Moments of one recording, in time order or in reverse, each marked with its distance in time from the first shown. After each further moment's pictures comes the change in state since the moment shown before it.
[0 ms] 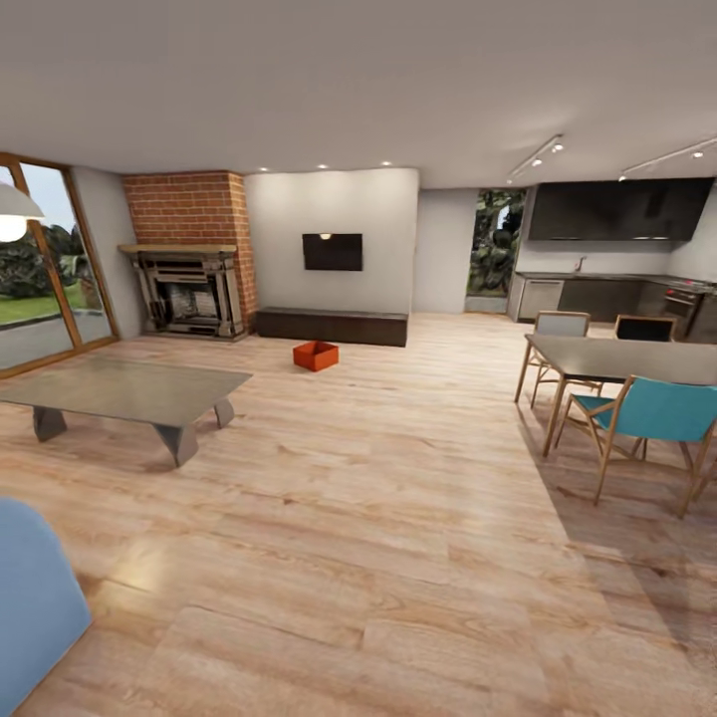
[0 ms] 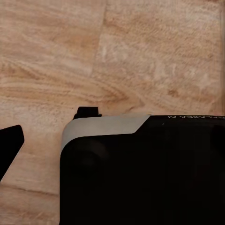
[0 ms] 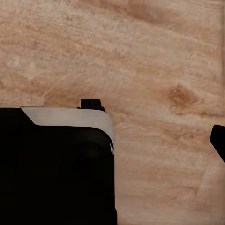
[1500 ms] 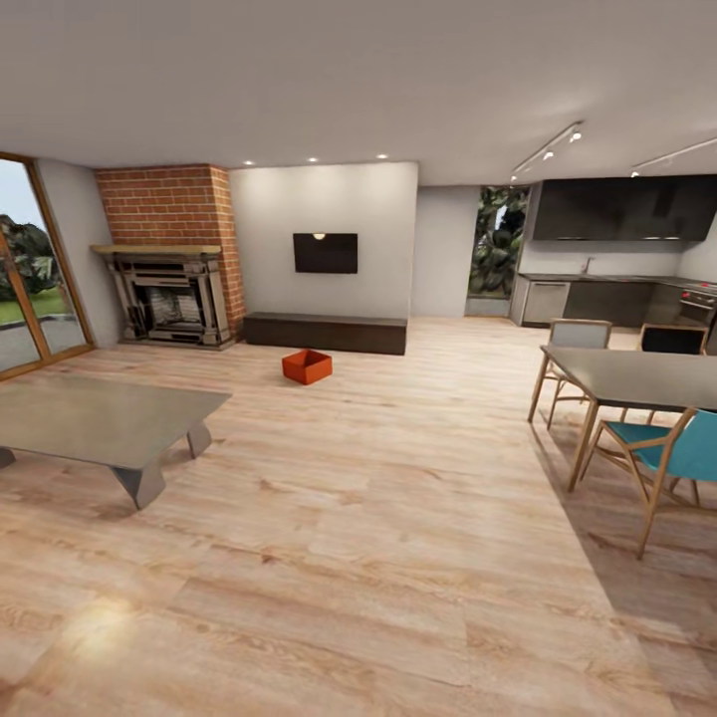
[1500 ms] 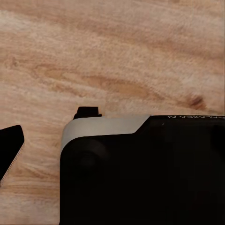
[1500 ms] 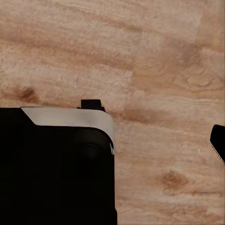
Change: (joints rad) left arm 0.000 0.000 0.000 0.000 0.000 0.000 0.000; right arm 0.000 0.000 0.001 0.000 0.000 0.000 0.000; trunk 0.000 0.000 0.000
